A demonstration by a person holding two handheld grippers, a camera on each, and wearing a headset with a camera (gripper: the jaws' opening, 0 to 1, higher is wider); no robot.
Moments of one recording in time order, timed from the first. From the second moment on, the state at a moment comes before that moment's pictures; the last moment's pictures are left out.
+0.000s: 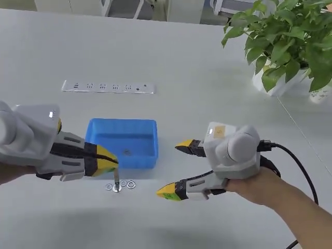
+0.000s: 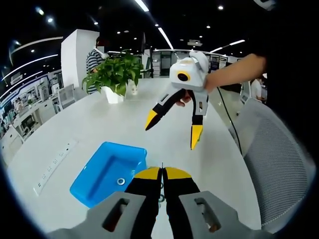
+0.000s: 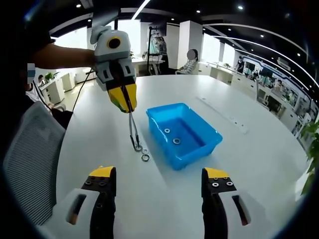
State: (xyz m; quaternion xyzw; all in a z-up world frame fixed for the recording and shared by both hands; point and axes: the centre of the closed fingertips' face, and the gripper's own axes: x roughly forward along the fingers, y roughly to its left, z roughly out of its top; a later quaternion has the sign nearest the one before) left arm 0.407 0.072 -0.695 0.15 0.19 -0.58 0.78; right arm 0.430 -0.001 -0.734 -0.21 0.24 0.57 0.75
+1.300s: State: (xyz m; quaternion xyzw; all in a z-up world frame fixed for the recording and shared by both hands) left arm 0.398 0.077 -0.697 0.16 0.20 -0.59 0.76; right arm 0.416 0.029 -0.737 -0.21 0.21 0.62 0.72
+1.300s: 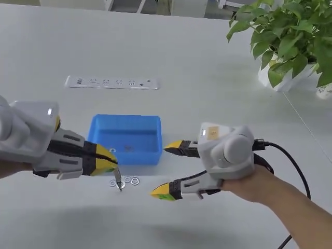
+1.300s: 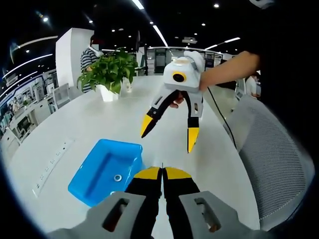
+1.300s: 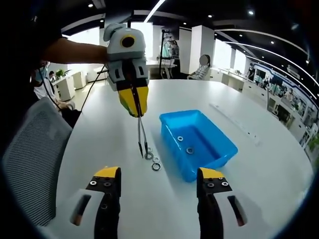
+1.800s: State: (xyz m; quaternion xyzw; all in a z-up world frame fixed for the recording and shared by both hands) left arm 0.395 0.078 -0.697 0.16 0.21 -0.60 0.75; right arm 0.408 0.070 -0.743 -0.23 0.19 0.68 0.67
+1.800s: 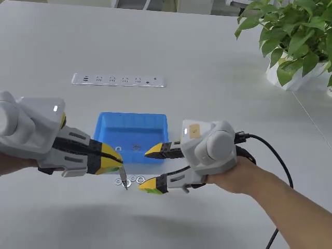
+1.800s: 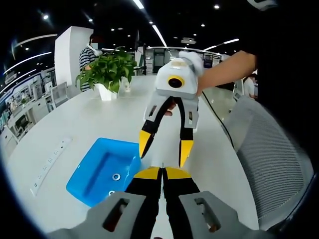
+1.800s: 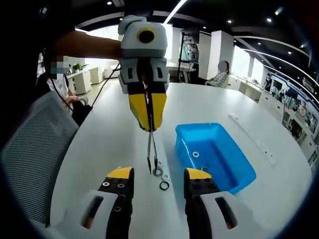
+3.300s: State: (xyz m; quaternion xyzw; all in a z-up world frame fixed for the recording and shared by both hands) left arm 0.394 0.069 -0.701 0.16 0.22 -0.61 0.74; right arm 0.394 0.100 -0.778 -0.28 0.18 0.72 0.60
